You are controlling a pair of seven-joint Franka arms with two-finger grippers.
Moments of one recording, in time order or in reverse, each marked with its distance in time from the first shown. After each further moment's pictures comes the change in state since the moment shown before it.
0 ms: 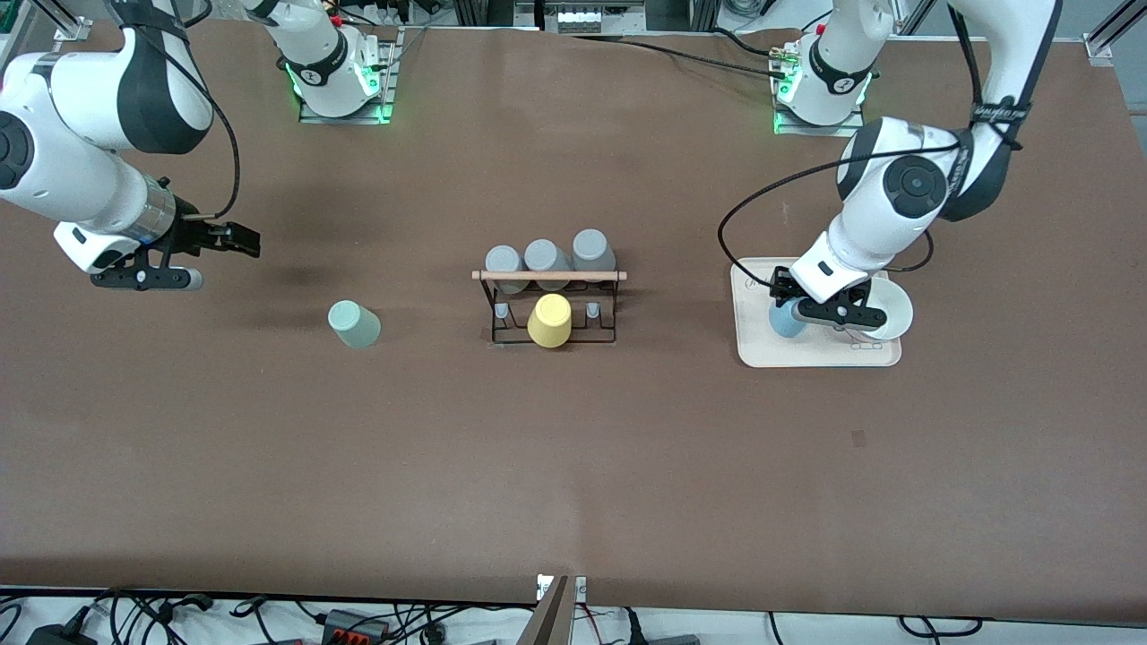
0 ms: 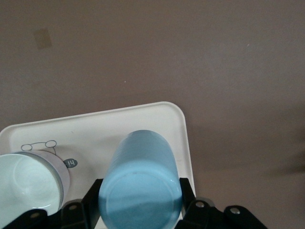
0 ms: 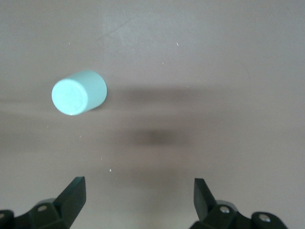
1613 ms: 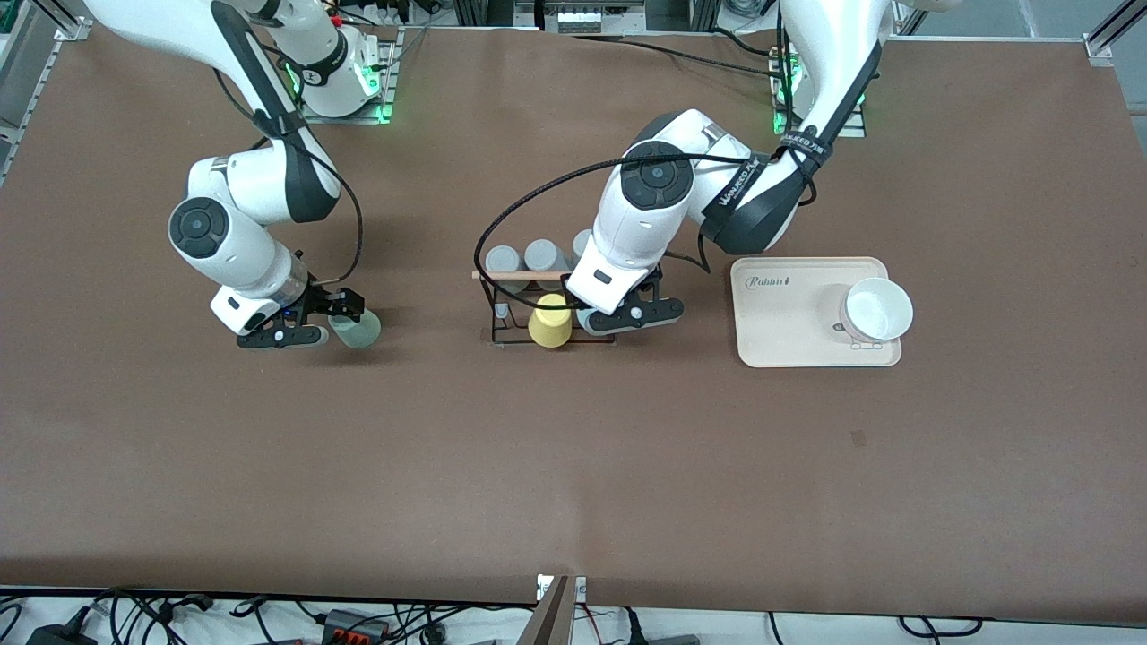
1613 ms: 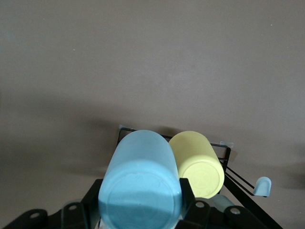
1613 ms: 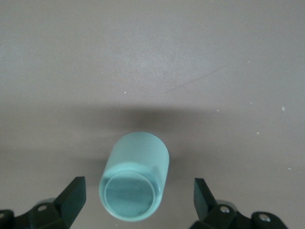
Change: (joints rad) left arm -0.414 0.439 -0.033 0.726 0.001 -0.245 -0.741; right arm 0.179 0.283 0.003 -0.051 0.005 0.488 0.099
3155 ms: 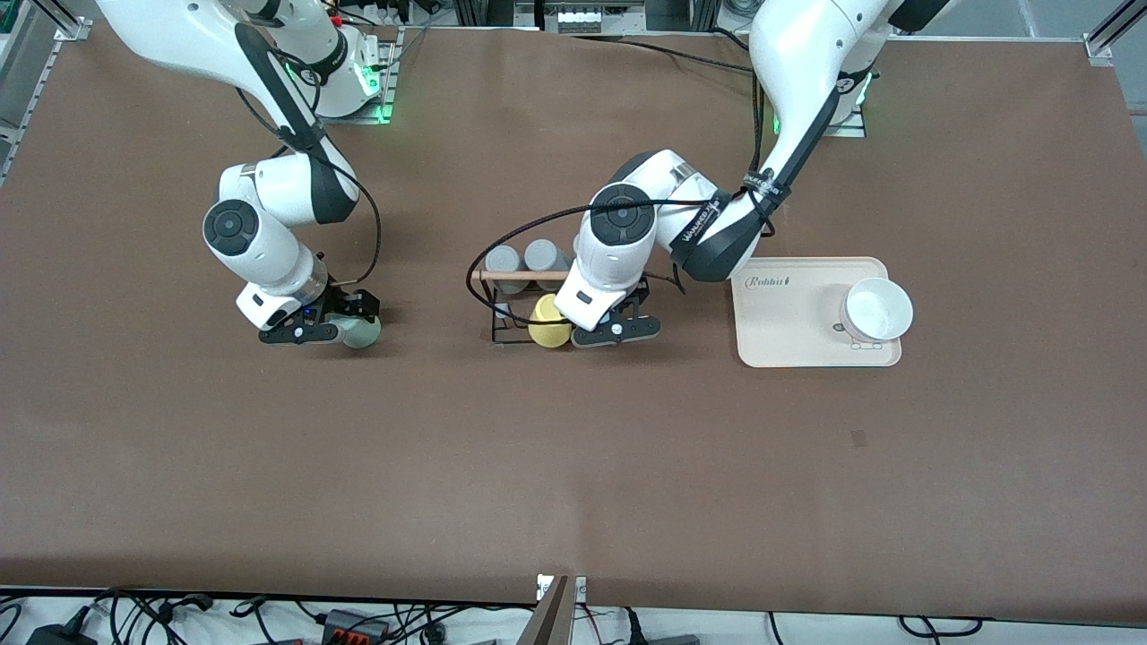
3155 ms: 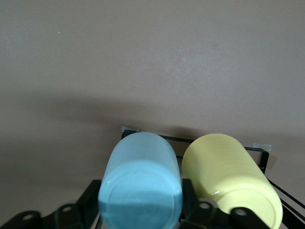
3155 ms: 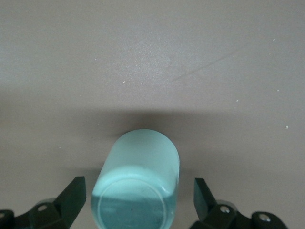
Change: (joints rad) left arm -0.026 0.109 0.001 0.000 0.064 0.038 0.000; right arm 0.020 0.045 -0.008 -0.064 0.000 0.130 0.034
